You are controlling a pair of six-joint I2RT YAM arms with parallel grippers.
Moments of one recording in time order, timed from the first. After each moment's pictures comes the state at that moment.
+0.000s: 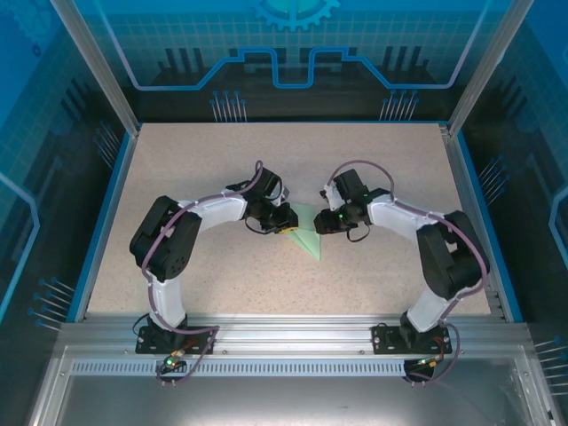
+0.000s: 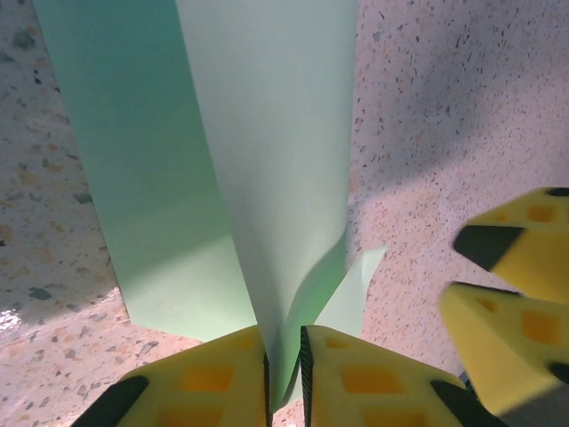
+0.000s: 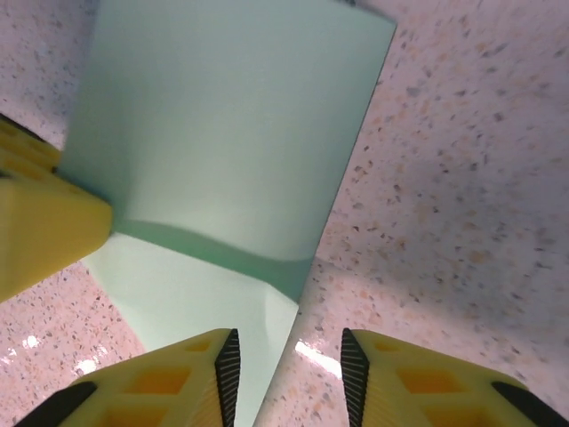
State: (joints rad) left arm -0.51 1.90 1.19 -0.37 0.53 -0.75; right arm 0.44 1.65 1.00 -0.48 -0.29 0.21
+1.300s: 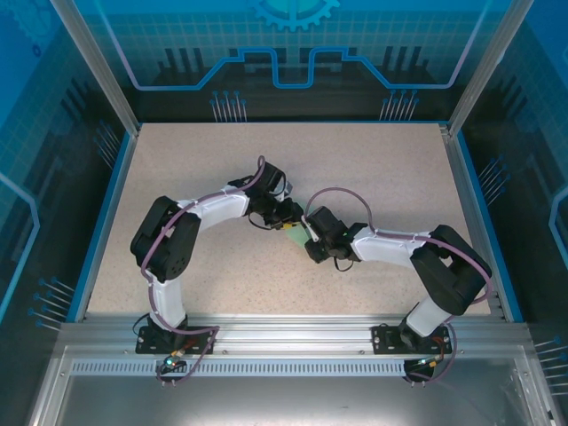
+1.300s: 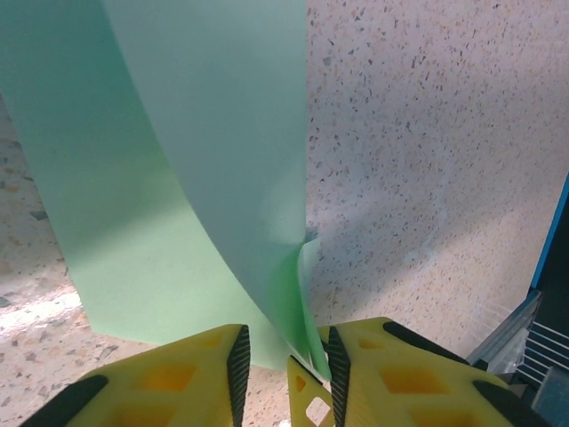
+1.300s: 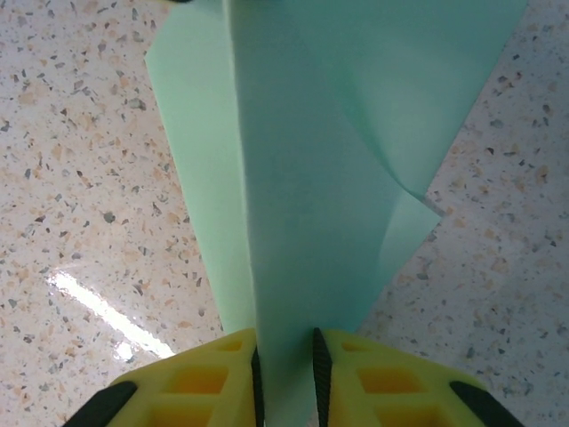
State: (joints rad) left arm -0.52 1.90 1.26 -0.42 0.51 -0.77; right arm 0.75 1.61 0.79 -0.27 0.08 0.22
